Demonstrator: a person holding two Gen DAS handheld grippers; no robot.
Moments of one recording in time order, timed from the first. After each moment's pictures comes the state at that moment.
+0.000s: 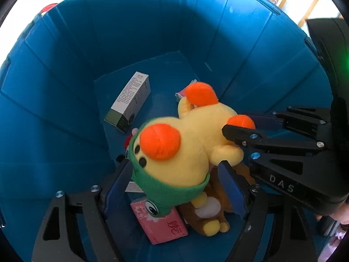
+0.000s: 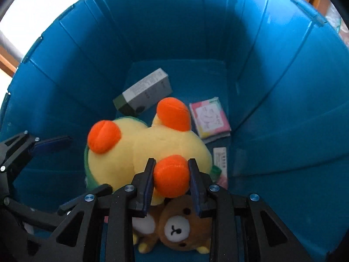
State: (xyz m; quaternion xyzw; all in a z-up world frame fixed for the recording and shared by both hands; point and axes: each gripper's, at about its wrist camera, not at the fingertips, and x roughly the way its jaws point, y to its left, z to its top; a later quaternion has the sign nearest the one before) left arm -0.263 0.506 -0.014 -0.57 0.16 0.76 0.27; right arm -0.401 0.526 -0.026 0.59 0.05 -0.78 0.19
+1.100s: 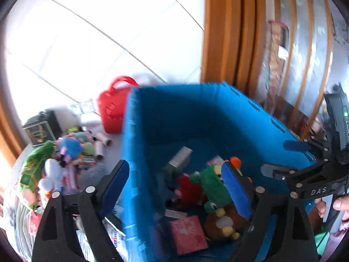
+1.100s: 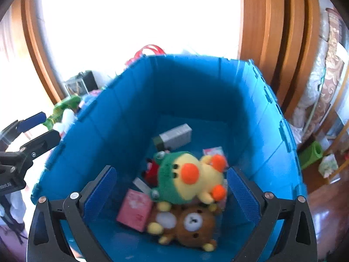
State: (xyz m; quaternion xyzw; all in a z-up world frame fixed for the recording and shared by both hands) left arm -0.140 0.332 0.128 -0.29 0.05 0.93 0.20; right arm -0.272 0.522 0.105 0.39 0.06 -0.88 0.24
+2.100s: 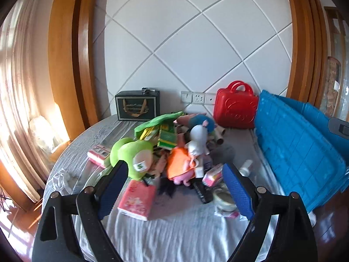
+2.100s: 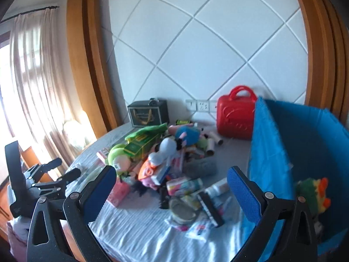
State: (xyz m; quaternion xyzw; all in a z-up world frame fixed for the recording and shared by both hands) left arm -0.100 -0.101 0.062 -0.26 0.00 0.97 0.03; right arm -0.086 0.202 0.111 0.26 0.03 -0.90 0.35
